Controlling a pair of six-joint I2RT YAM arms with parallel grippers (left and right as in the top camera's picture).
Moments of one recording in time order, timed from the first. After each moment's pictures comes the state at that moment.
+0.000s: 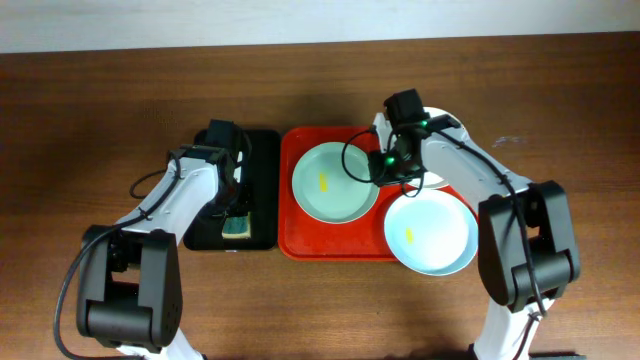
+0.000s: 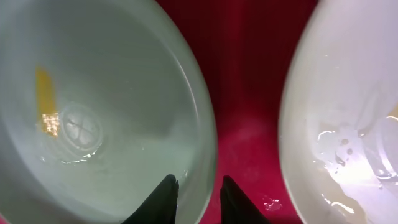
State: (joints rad) left arm -0.17 1.84 1.19 -0.84 -0.01 -0.23; right arm 0.28 1.99 1.38 -0.73 -0.21 0.11
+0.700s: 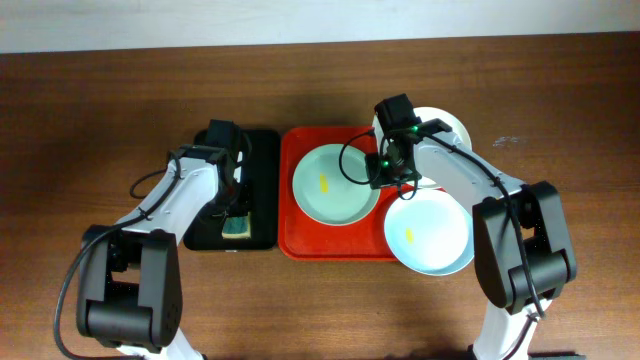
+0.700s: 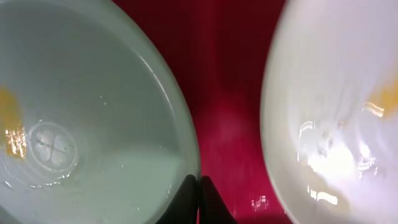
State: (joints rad) left arm -0.17 1.84 1.19 -0.83 -0.01 -0.23; right arm 0.31 1.99 1.37 -0.72 -0.11 0.16
